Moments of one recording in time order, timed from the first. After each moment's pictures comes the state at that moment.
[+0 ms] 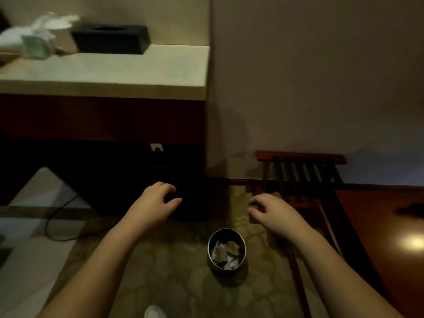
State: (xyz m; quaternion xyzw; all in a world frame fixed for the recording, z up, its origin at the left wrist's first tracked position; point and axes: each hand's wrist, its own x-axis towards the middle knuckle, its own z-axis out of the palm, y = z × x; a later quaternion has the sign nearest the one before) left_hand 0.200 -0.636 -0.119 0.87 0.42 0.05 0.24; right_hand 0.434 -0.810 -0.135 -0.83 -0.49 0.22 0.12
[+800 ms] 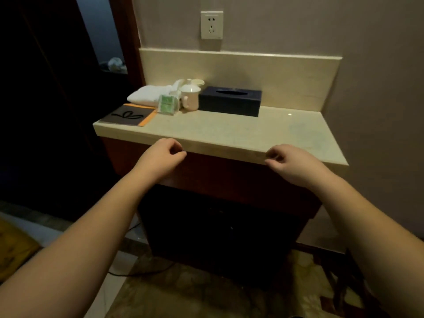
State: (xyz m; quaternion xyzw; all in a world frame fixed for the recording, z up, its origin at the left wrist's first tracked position) left_hand 0.040 -0.301 0.022 0.82 0.50 0.22 0.19; right_hand 0.322 -0.438 0.026 -0.77 -0.62 0.05 0.17
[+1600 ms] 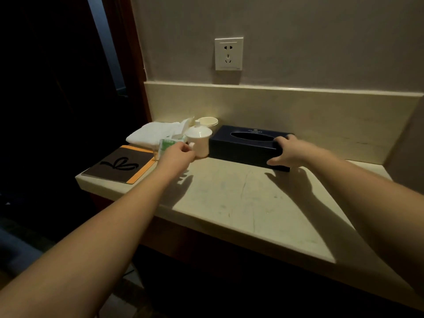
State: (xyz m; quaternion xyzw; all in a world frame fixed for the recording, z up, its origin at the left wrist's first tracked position) left_hand 0.157 -0.059 0.036 0.71 0.55 0.31 0.30; right_hand 0.452 -0.132 0.057 -0.80 -0.59 0.06 0.05
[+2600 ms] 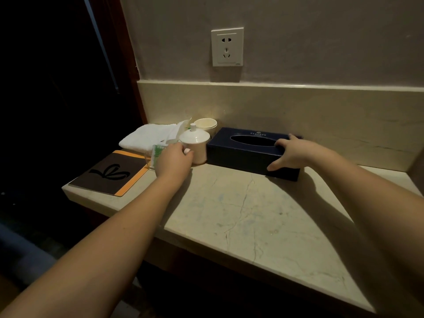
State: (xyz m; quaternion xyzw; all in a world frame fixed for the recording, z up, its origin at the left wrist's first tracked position) left_hand 0.188 -0.001 0.008 0.72 0.62 0.32 0.06; right_hand 0.476 -0.086 0.053 -0.80 -0.59 0.10 0.00
